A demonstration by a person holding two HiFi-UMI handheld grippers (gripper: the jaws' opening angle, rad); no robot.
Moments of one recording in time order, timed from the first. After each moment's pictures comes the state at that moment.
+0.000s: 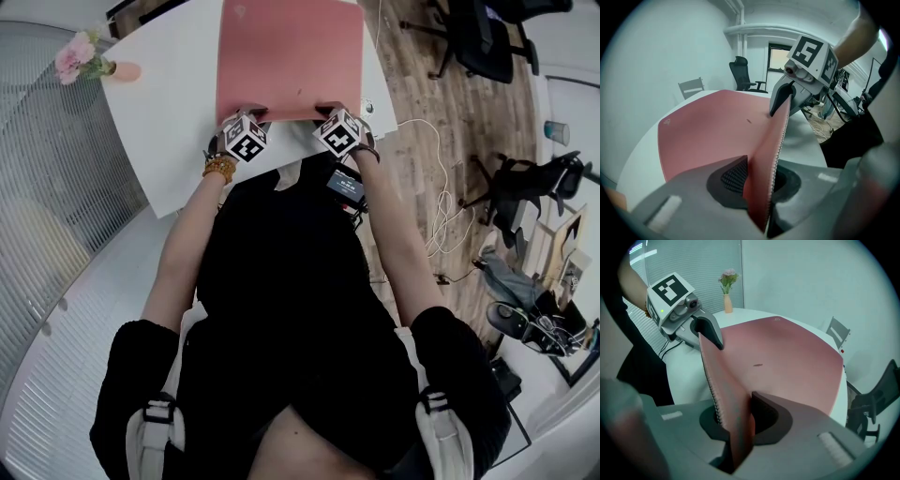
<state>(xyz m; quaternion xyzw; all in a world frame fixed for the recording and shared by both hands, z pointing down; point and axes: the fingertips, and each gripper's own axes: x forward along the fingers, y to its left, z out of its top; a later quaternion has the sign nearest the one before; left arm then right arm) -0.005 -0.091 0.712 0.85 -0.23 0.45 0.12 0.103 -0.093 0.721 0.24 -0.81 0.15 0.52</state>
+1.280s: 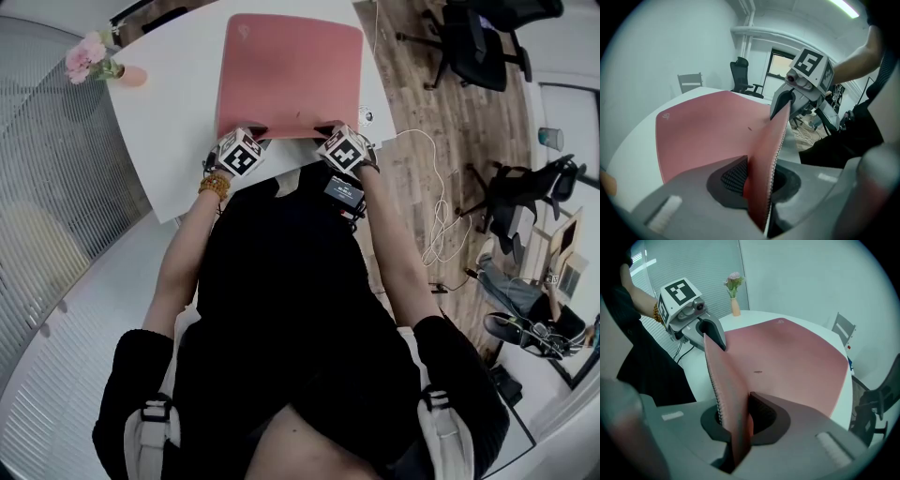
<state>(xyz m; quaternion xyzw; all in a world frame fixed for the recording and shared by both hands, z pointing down) -0.011 -0.060 0.685 0.86 -0.20 0.42 0.19 0.098 -0.058 0.696 0.20 -0.81 0.19 0.51</state>
